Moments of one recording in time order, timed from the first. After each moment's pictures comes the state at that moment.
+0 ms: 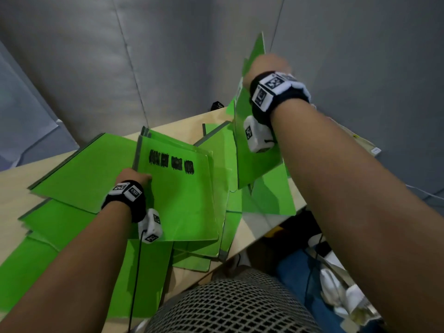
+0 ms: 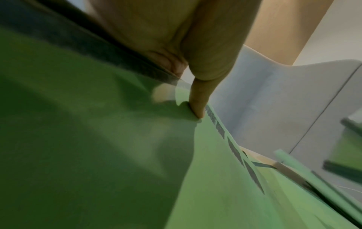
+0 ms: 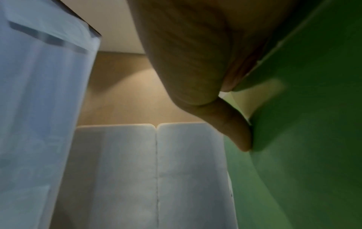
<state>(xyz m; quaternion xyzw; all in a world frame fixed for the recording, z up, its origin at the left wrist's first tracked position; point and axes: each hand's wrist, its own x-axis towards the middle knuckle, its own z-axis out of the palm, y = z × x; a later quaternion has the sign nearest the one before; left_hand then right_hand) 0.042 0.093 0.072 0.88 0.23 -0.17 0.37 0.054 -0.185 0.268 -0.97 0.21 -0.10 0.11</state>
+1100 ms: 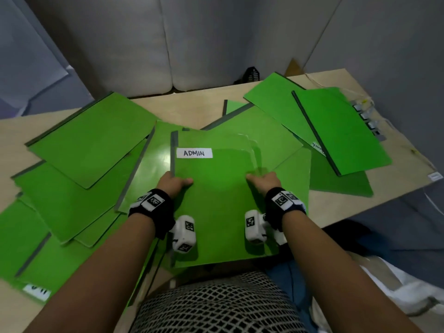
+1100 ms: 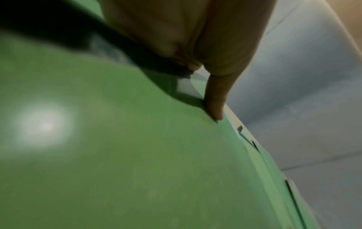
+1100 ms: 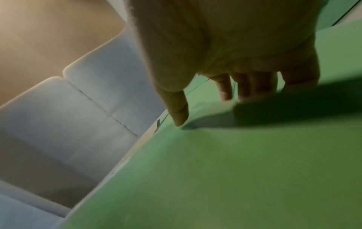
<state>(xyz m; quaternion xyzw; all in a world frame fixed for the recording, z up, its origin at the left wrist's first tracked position) 0.044 0.011 -0.007 0.69 0.33 -0.24 0.60 0.041 -0.228 -0.003 -0.78 0.37 0.19 0.47</state>
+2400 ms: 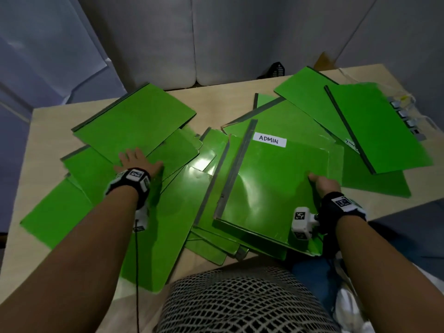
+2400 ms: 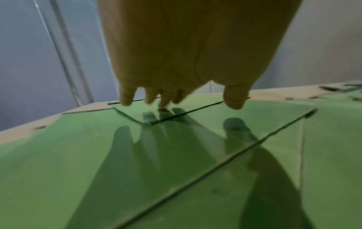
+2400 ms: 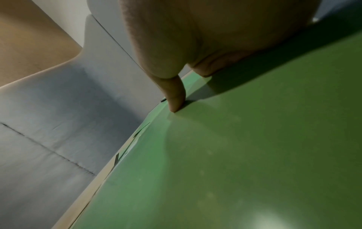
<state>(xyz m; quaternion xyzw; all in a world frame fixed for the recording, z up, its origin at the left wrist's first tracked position) 0.061 0.159 -0.010 0.94 0.24 -0.25 0.07 0.020 -0.276 -0.008 -0.75 0.48 0.14 0.43</state>
